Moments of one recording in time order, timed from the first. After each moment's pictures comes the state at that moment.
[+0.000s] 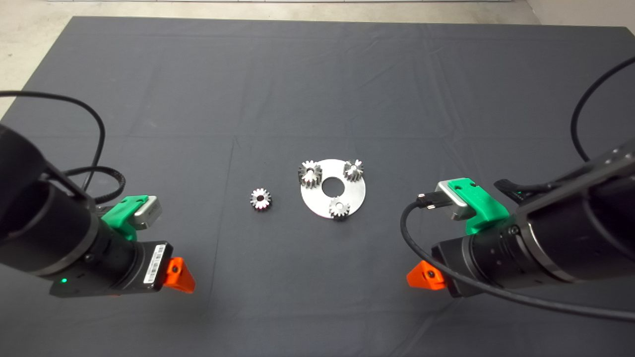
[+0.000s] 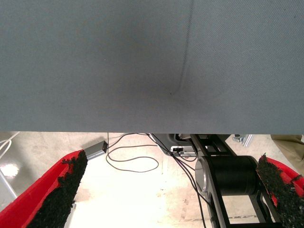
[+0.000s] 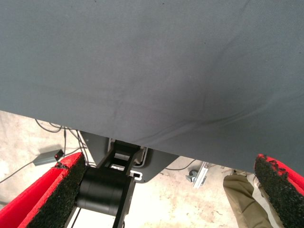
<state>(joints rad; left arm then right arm) -0.51 2.06 -0.48 0.04 1.49 -1.63 0.60 2.59 -0.42 -0.09 -1.53 2.02</state>
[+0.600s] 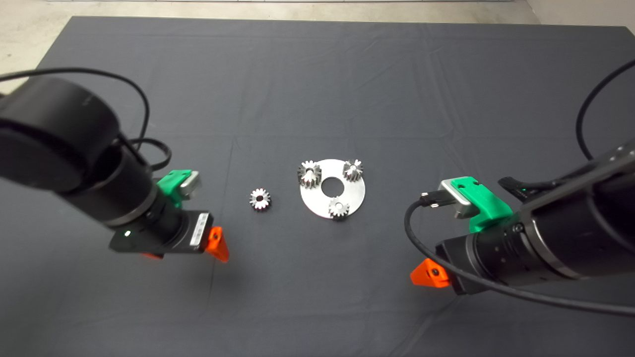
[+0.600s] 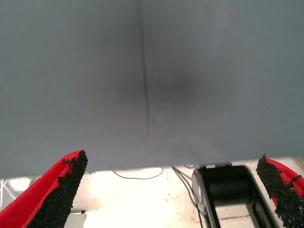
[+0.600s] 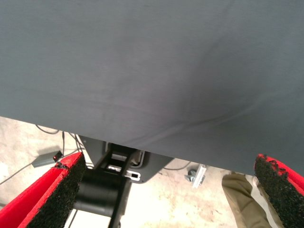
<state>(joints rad) -0.51 2.26 -0.72 0.05 1.48 -1.50 0.59 2.53 -0.42 -0.09 -1.53 1.97</state>
